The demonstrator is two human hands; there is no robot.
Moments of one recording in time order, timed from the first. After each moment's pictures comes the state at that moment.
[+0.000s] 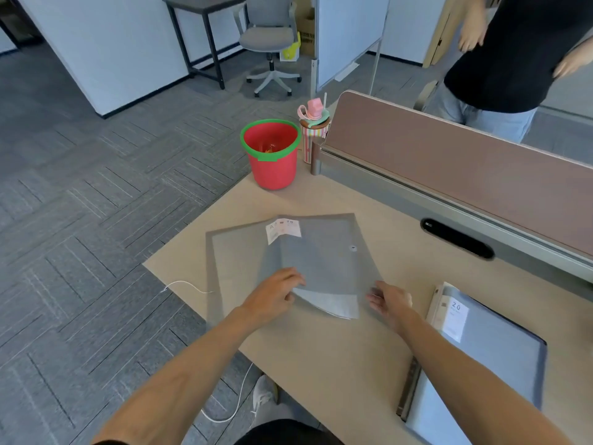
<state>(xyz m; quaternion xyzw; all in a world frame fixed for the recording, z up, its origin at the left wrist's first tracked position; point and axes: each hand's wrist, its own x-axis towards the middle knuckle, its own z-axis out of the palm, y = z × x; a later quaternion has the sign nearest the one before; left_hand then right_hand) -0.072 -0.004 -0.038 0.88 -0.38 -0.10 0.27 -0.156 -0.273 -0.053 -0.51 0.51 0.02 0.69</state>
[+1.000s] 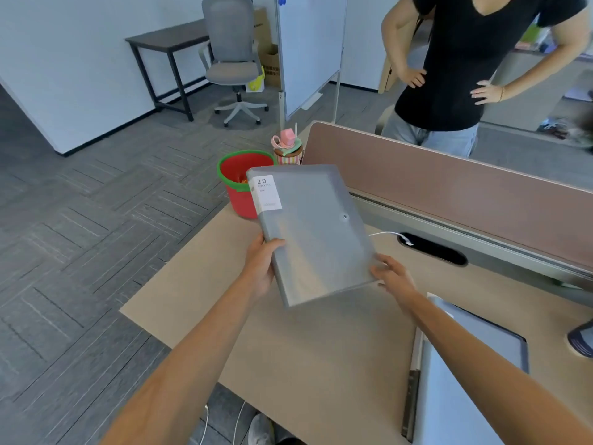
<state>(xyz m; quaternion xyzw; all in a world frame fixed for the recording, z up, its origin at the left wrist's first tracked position) 0.000 -0.056 0.052 0.57 0.02 -0.25 0.78 -0.133 -0.297 0.021 -0.68 0.33 -0.05 0.65</state>
